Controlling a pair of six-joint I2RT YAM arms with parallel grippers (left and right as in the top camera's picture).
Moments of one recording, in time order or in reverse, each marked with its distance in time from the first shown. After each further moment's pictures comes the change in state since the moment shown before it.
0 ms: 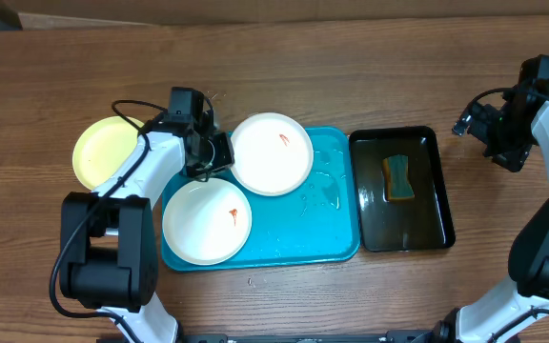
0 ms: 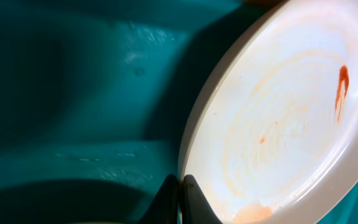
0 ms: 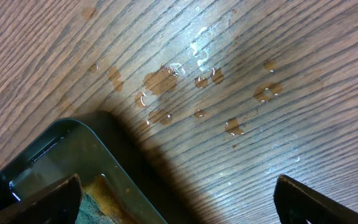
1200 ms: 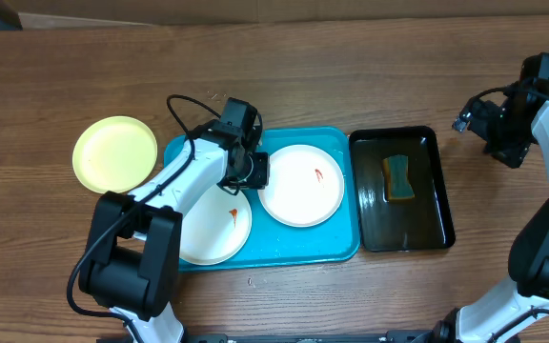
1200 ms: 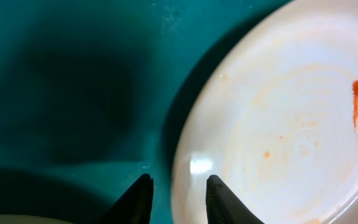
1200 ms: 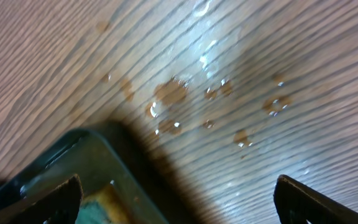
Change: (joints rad) left arm -0.221 0.000 0.000 -0.034 -0.119 0.065; right arm 0.000 0.000 0.000 0.032 -0.026 0.004
